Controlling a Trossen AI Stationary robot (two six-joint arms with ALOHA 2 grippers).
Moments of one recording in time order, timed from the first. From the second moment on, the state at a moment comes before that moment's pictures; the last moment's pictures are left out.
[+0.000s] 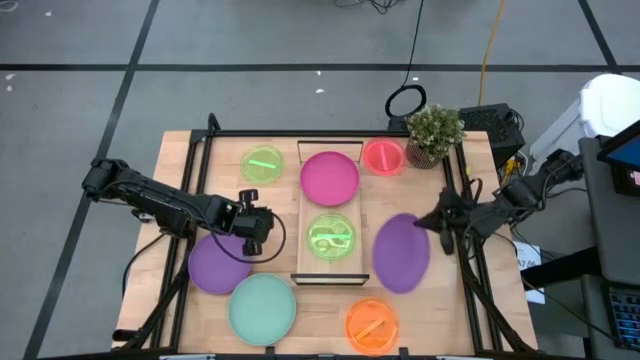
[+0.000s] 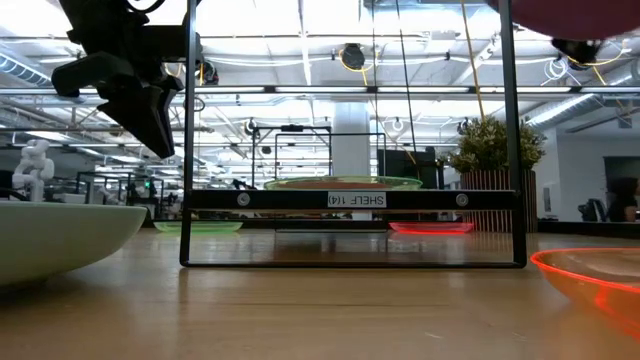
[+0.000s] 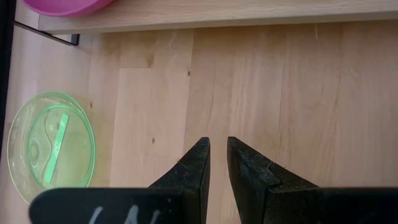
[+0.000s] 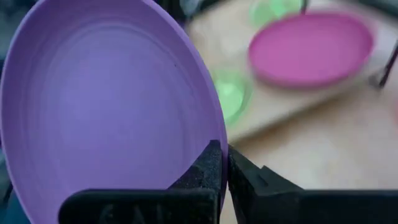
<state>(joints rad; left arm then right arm) -0.24 1.31 0.86 -0.78 -0.37 -0.20 0.55 0.59 0.72 -0.76 0.51 0.79</state>
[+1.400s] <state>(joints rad) -0.24 1.31 0.86 -0.75 -0.40 -0.18 -0.23 1.09 0.69 0.07 0.27 0.62</state>
